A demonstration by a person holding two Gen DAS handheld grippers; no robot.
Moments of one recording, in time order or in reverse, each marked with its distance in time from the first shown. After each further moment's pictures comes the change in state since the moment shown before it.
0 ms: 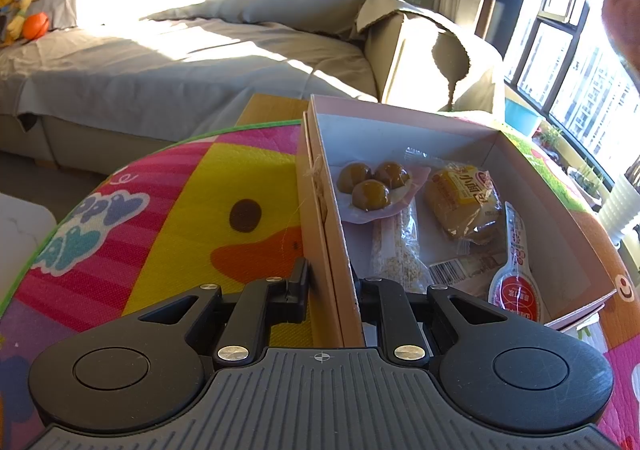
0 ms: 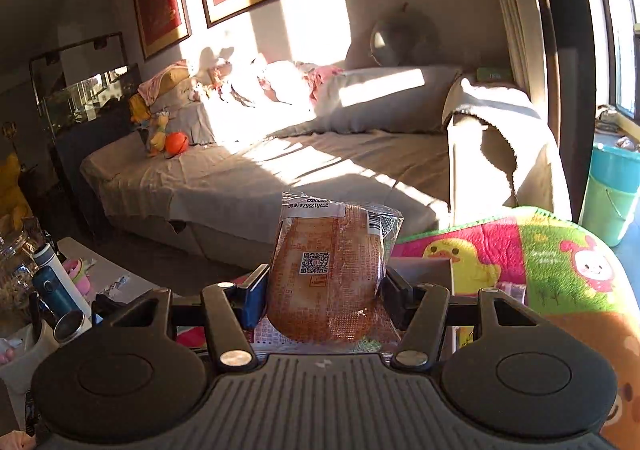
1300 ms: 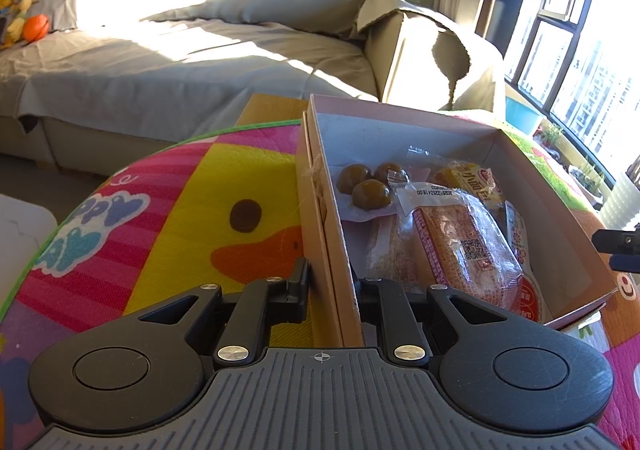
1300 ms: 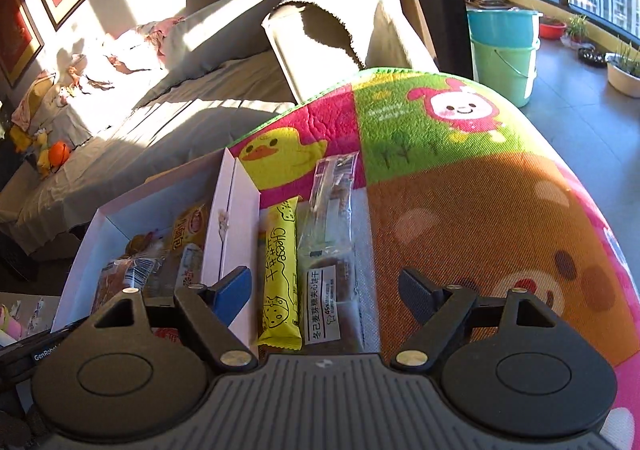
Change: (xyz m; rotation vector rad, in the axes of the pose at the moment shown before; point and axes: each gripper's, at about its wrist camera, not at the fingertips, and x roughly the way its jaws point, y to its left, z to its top) left arm 0.003 -0.001 0.001 0.002 0.000 0.002; right arm 0.038 -0.159 -0.078 0.344 0.186 -0.251
